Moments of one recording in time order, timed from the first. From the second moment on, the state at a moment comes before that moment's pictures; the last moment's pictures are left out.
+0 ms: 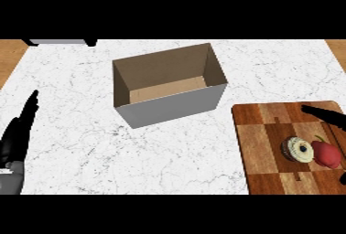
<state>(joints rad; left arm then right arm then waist) -0.09 0.41 0.10 -1.33 -0.16 0.16 0.06 -0.18 -0.89 0.19 -1.26 0.37 0.44 -0.37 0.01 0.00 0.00</state>
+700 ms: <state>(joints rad) -0.10 0.38 0.15 -1.34 -0.20 0.12 0.06 -0.20 -0.75 0.12 -1.23 0.54 0.51 -0.42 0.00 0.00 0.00</state>
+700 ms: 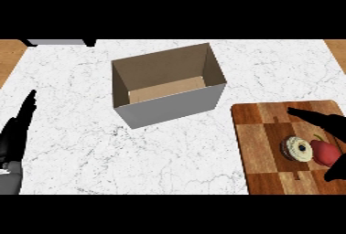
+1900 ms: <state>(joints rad) -0.11 0.34 0.20 -1.32 -0.25 0.08 0.05 -0.13 -0.56 0.08 -1.39 0.76 0.54 -0.28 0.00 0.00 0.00</state>
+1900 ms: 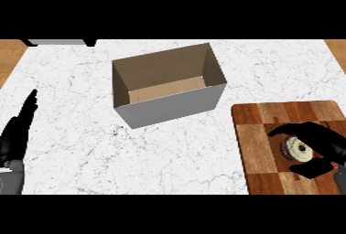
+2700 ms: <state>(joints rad) -0.07 0.35 0.23 -1.36 -0.25 0.08 0.07 -0.03 -0.30 0.02 -1.55 0.99 0.20 0.14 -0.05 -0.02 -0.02</state>
